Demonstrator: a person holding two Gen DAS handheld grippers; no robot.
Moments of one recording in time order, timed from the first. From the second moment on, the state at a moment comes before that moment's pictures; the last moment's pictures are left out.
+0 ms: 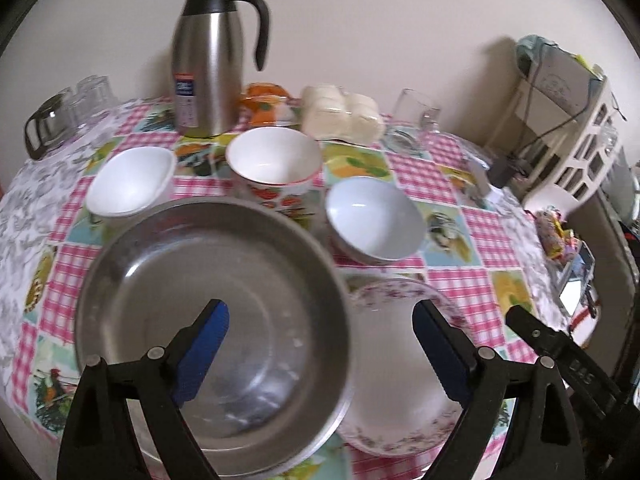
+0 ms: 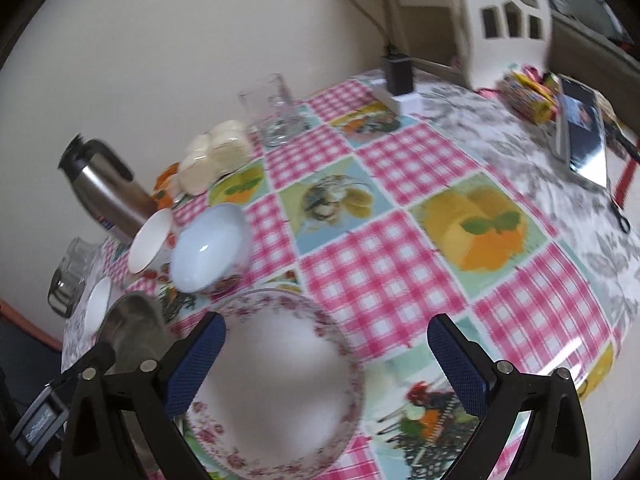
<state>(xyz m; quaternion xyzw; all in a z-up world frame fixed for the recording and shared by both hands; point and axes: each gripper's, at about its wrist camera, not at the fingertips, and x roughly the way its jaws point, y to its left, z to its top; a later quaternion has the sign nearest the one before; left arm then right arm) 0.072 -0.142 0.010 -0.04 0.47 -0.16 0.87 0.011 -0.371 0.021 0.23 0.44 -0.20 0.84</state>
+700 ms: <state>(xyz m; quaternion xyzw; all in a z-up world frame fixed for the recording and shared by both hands) 0.074 -0.157 -0.025 -0.05 0.52 -0.15 0.84 0.011 -0.386 -0.042 0.26 0.53 -0.20 0.78</state>
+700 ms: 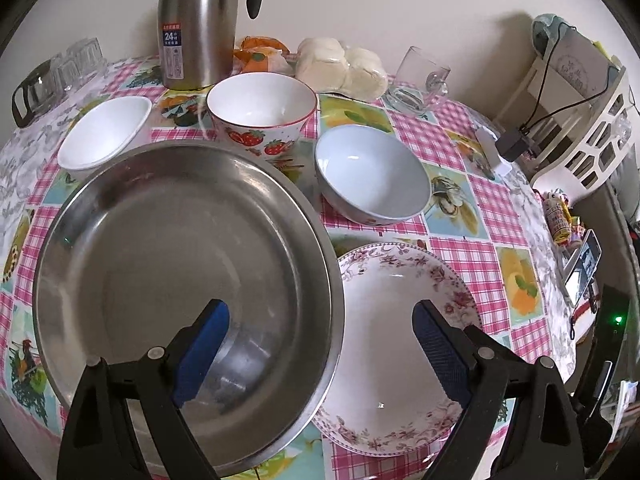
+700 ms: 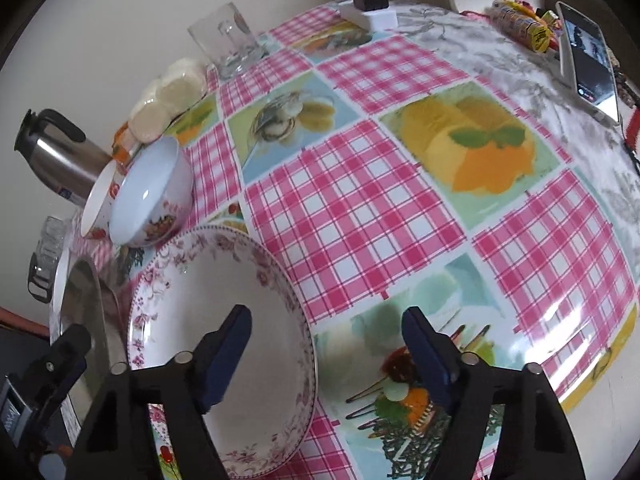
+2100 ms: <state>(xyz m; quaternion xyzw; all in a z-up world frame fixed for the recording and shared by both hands) 0.060 -0.193 -0.014 -0.07 0.54 -0.26 0.80 -0.006 -0.418 -0.040 0.26 0.51 -0.27 0.77</state>
